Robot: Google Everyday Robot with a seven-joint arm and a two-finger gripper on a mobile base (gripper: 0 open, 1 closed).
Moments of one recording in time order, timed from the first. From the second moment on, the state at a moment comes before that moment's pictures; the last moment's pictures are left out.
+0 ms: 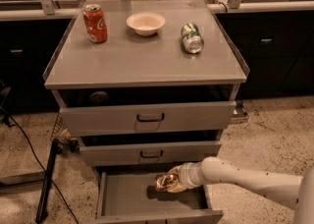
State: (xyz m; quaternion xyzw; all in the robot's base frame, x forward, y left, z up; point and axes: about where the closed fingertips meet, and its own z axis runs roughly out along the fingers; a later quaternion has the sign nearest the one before) arm 0.530 -0.087 0.329 -0.65 0.68 0.13 0.31
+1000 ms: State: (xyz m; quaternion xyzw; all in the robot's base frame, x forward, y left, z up) arm 0.529 -0.089 0.398 -0.63 0.70 0.14 0.32
